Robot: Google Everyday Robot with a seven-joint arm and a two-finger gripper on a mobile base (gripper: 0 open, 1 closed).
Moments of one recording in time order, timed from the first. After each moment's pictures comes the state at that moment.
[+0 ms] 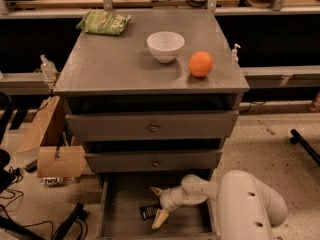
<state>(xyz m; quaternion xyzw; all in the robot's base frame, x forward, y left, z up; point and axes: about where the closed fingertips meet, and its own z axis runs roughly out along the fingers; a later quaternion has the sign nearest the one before) 0.542 0.029 0.161 -0.66 0.63 0.31 0.29</state>
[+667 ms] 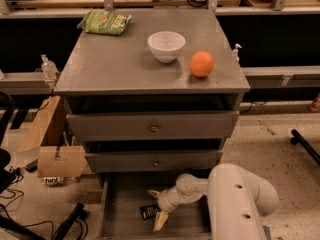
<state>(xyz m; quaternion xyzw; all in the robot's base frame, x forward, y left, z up) 0.531 0.029 0.145 -0.71 0.60 0.28 0.24</state>
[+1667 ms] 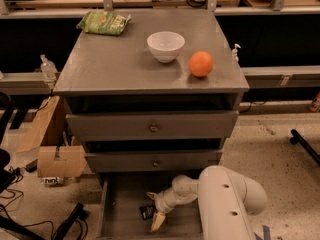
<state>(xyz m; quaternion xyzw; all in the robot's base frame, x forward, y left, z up) 0.531 0.041 0.116 -0.70 0.61 0.29 0.22</state>
